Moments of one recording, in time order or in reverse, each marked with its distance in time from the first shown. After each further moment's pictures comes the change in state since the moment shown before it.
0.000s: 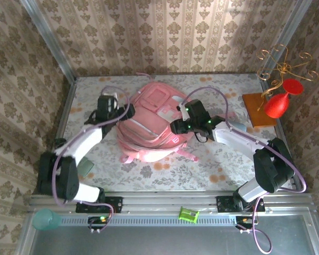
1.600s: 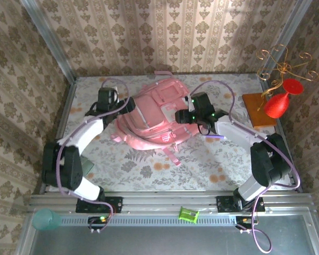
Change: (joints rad) left arm 0.027 0.124 0.150 -0.030 0.028 0.006; right arm -0.108 0.060 0.078 0.037 0.037 0.075
